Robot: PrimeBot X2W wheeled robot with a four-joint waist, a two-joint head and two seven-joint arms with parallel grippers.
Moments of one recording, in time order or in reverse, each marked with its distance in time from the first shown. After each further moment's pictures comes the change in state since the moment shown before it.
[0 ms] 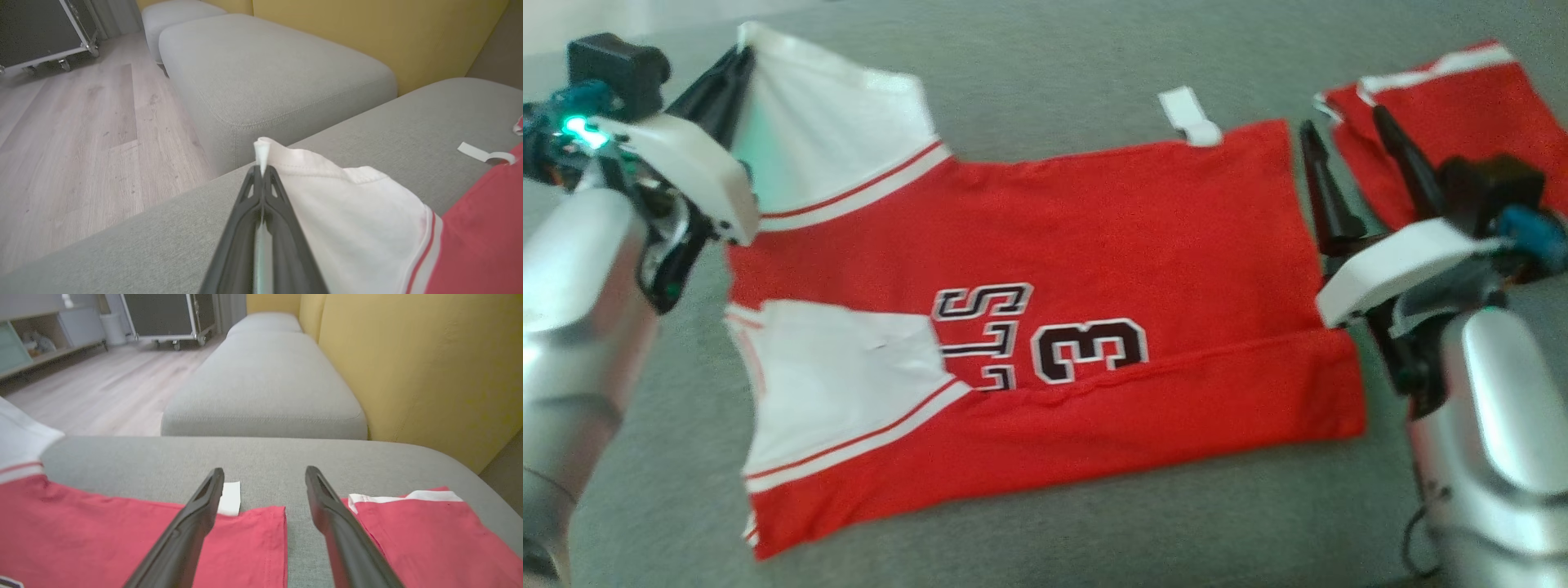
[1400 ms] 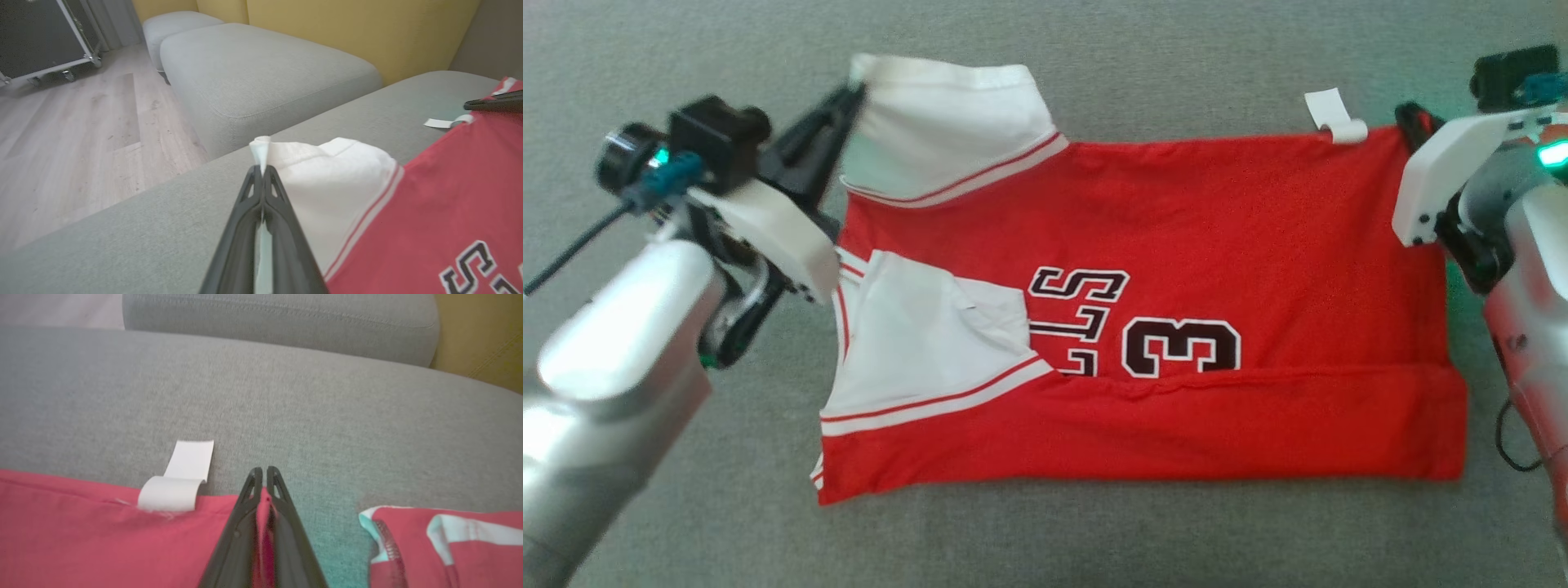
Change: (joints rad) left arm 0.126 0.067 -0.092 -0.421 0.004 0.094 -0.041; right arm -0.471 -0.238 0.250 0.775 0.175 0.000 0.123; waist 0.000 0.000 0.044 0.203
